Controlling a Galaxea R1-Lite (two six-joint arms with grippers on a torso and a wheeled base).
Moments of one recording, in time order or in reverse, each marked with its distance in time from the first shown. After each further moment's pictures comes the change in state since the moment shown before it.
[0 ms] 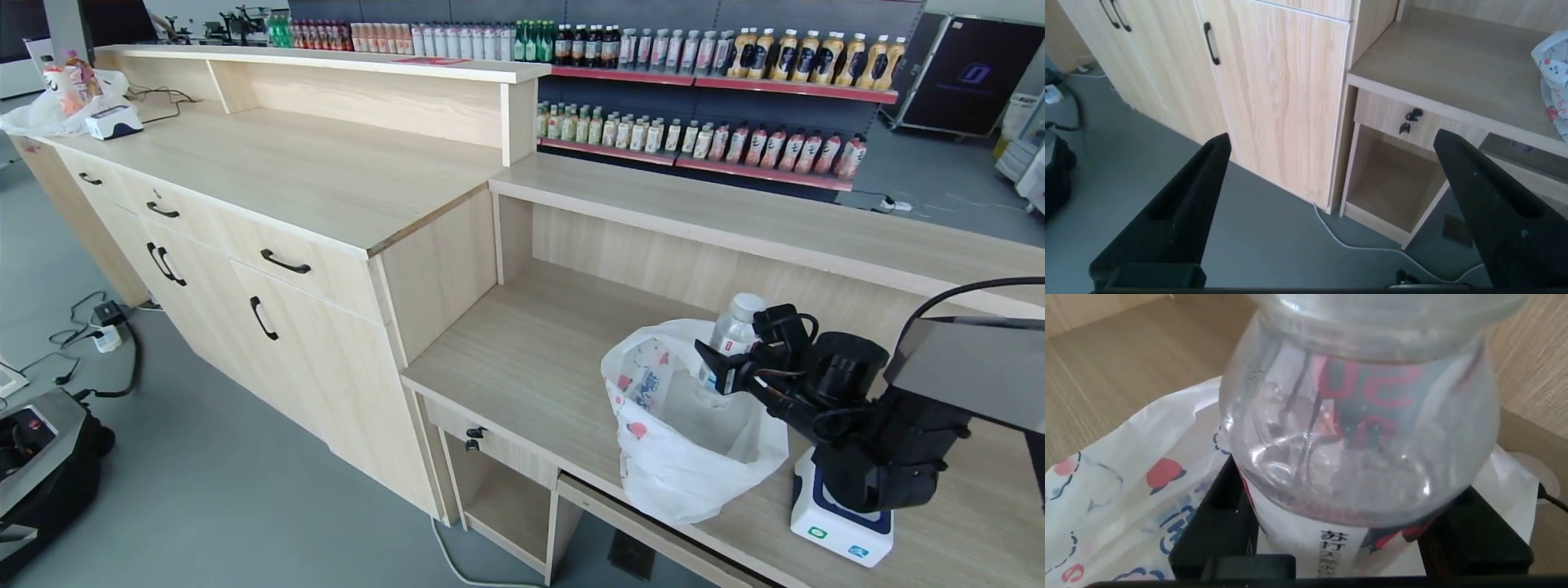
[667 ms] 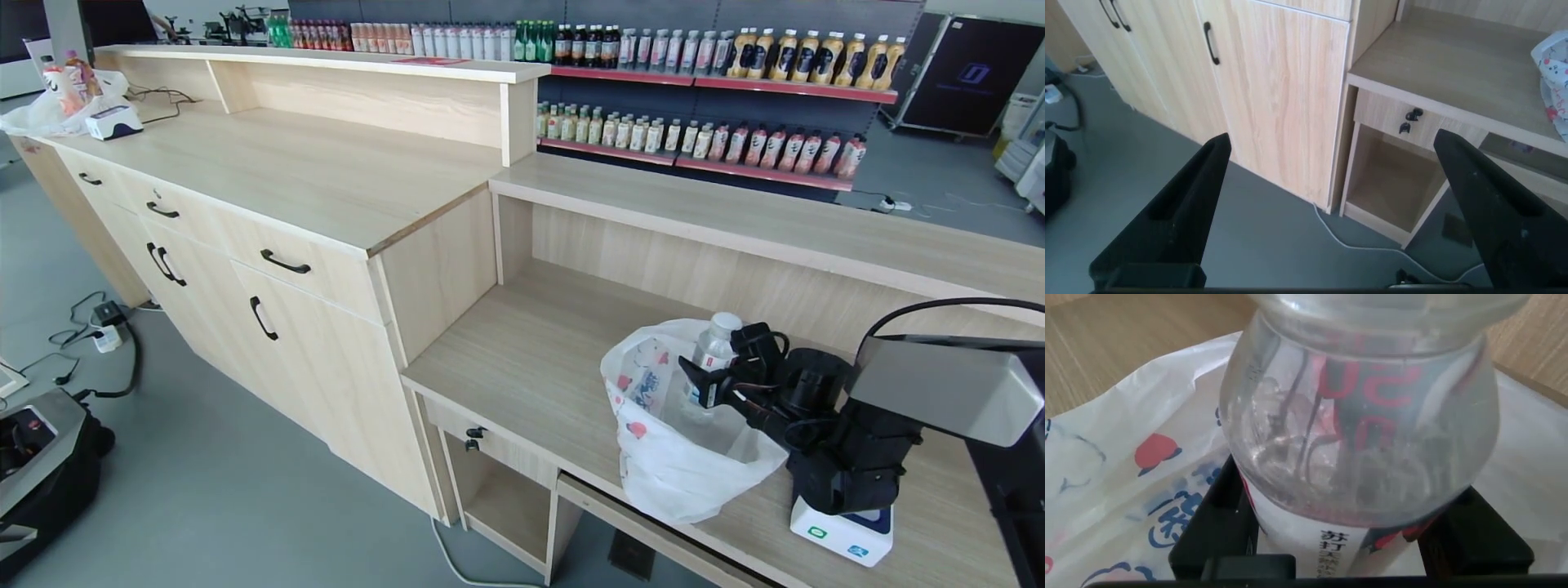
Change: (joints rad) left arm 0.000 0.000 0.000 0.000 0.000 0.000; right arm 0.005 0.143 -0.099 -0.005 0.039 0.000
